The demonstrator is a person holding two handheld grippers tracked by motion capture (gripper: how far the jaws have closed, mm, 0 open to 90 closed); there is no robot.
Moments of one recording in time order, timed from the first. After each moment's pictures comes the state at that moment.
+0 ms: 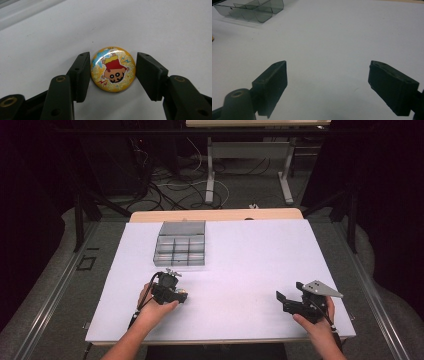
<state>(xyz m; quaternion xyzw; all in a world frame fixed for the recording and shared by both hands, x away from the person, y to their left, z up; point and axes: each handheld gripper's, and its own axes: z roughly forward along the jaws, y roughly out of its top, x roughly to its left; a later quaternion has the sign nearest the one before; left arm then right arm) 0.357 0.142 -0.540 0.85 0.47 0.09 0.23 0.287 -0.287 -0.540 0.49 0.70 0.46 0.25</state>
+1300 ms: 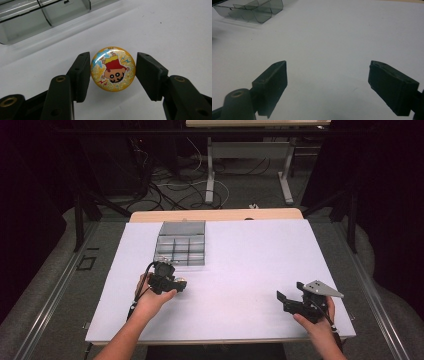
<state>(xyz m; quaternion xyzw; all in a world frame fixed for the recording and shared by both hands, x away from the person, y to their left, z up) 0.372 0.147 -0.509 0.82 0.49 0.10 0.27 0.287 -0.289 -0.540 0.49 0.70 0.46 0.25</state>
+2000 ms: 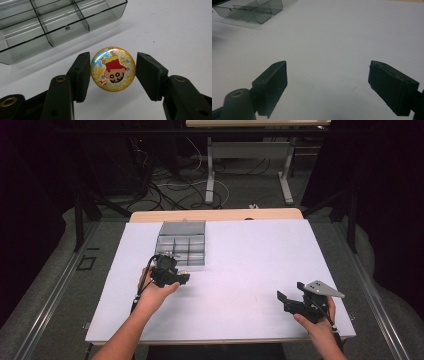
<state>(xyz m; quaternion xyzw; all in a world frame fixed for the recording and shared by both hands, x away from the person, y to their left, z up) 0.383 0.137 -0.494 0.81 0.49 0.11 0.30 0.287 -0.290 -0.540 0.49 0.69 0.46 0.25</state>
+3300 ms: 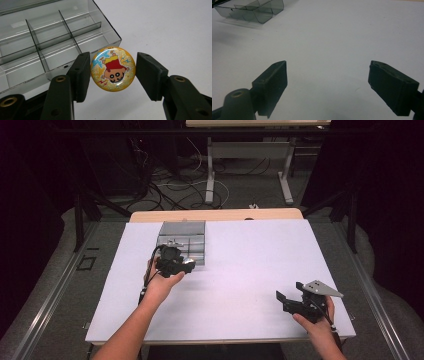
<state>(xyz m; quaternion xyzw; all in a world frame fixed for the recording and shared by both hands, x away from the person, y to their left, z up) 0.406 0.128 -0.483 0.80 0.47 0.13 0.35 0.288 -0.288 -0.541 0.49 0.69 0.46 0.25</state>
